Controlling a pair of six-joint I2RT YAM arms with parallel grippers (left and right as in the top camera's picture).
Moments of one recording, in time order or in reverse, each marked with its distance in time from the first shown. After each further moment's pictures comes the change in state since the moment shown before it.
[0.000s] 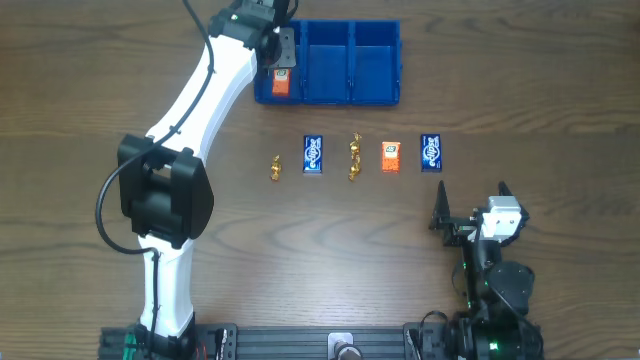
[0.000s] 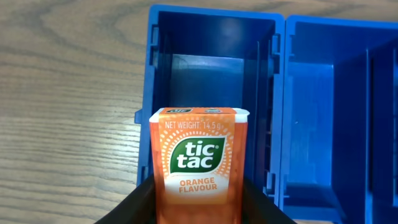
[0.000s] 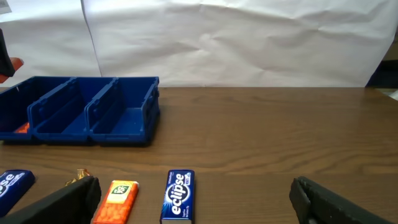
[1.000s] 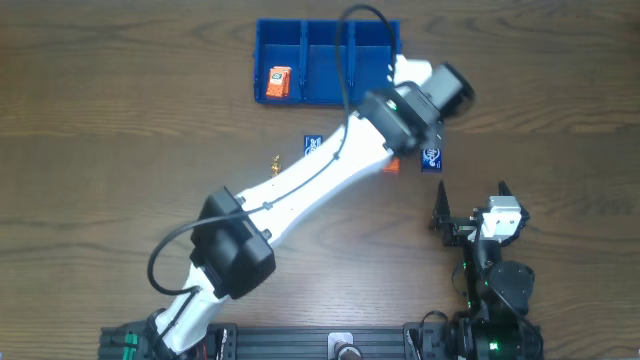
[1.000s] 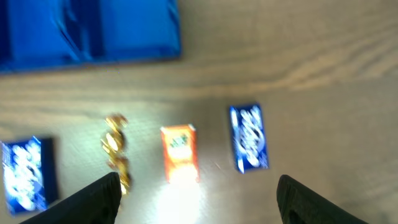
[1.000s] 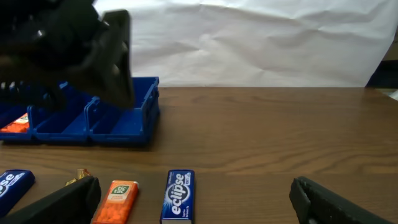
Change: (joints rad) left arm -0.585 -0.001 0.105 -0.136 -0.111 -0.399; right arm 0.000 0.000 0.000 0.000 0.000 0.000
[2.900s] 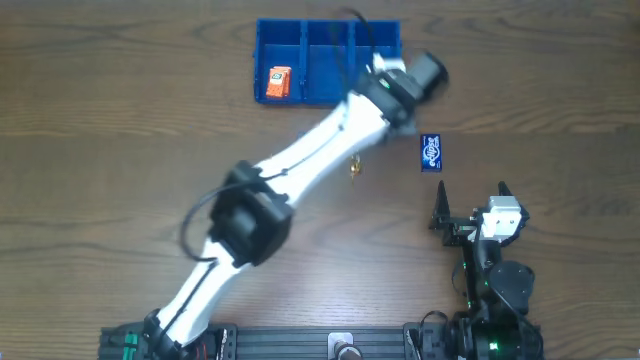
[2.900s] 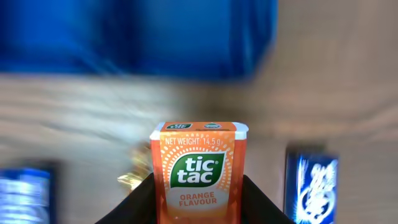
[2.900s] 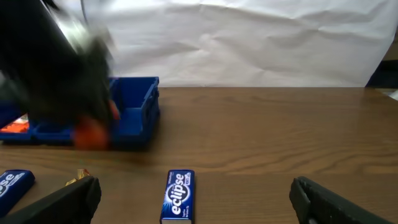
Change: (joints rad) left arm 0.147 0.159 0.118 -0.039 0.052 -0.003; right arm 0.000 0.000 0.000 0.000 0.000 0.000
